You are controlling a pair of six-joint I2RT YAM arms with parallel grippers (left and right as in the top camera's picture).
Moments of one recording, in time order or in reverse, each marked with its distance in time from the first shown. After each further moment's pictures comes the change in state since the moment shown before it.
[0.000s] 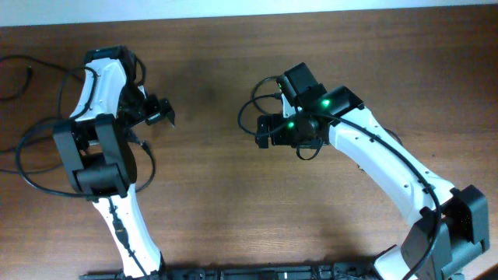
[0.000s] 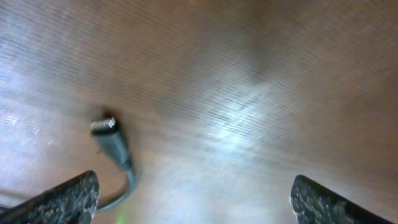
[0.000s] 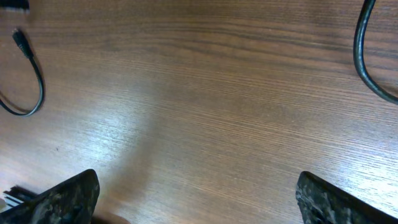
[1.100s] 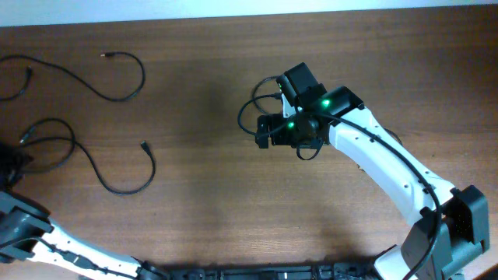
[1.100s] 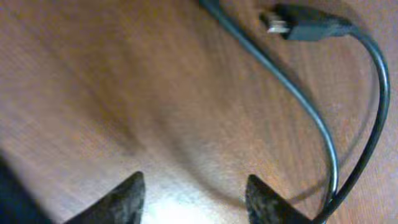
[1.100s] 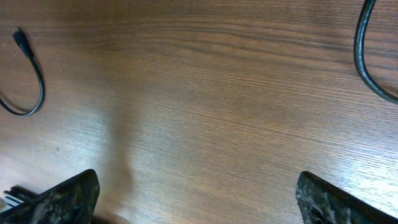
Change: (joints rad) left arm 0.852 -0.005 -0.060 0.488 0.173 0.330; right arm 0.000 -0.001 0.000 0.000 0.000 0.000
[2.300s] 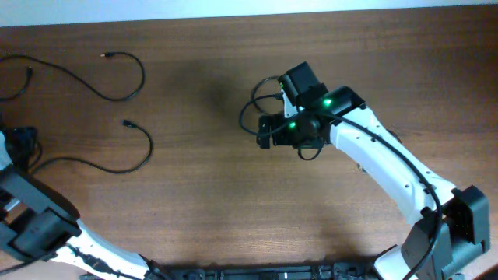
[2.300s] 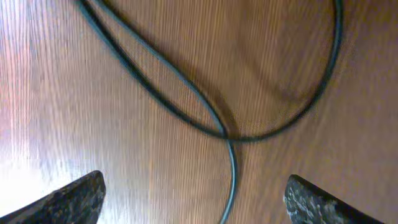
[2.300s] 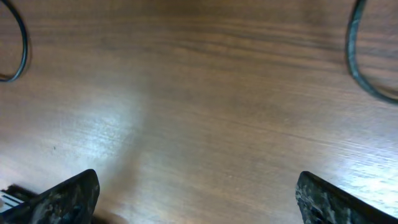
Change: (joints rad) left arm -0.229 -0.234 -0.132 -0.080 -0.520 -0.875; right arm -0.002 0.000 0.000 -0.011 -0.001 -0.008
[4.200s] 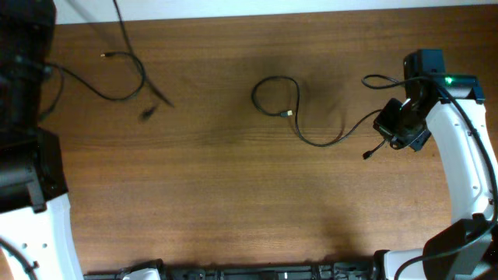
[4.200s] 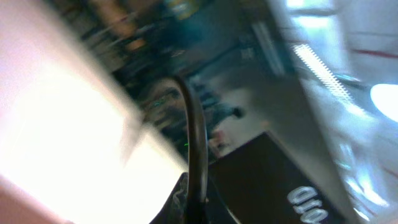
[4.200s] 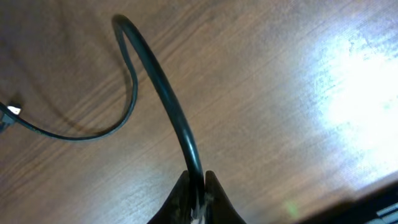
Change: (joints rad) left arm -0.550 -0.800 0.005 0.698 0.453 -0.149; right arm -0.598 -0.104 0.001 -0.310 0.256 0.134
